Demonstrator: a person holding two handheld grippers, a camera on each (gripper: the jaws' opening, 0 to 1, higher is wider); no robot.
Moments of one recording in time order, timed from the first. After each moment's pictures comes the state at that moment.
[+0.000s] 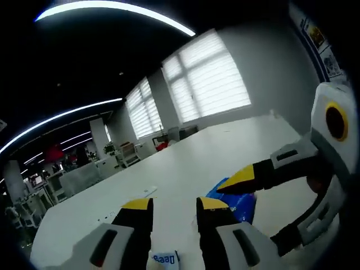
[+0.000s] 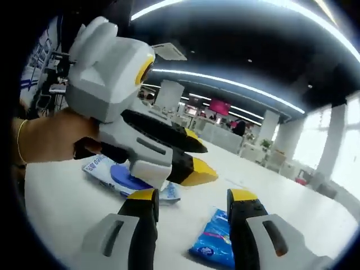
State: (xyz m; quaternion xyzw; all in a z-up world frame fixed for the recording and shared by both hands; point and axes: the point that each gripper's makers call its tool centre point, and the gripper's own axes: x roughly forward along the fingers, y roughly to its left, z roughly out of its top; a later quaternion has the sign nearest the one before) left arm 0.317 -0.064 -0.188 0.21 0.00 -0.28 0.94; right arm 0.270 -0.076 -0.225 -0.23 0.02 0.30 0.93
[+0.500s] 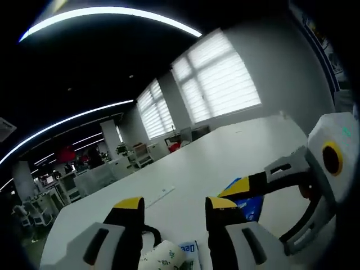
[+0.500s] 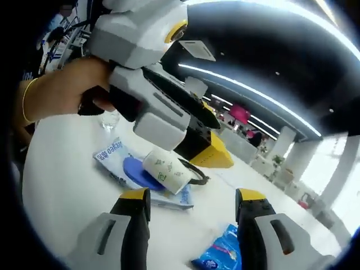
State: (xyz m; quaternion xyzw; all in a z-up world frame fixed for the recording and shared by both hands) left arm 0.304 -0.023 -0.165 0.18 0.01 -0.24 0.95; right arm 0.268 -0.047 -0.231 -0.30 0.01 0.34 0.89
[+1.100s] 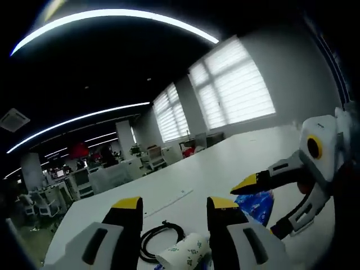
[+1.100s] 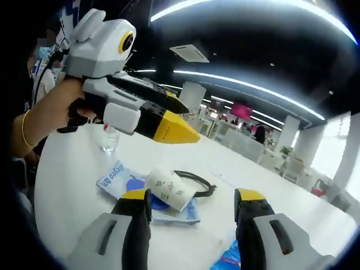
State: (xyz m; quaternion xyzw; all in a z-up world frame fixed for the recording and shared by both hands) left arm 0.300 0.034 -0.142 0.15 0.00 -0.19 0.97; right arm 0.279 -0.035 -0.202 -0.20 0.03 0.36 0.91
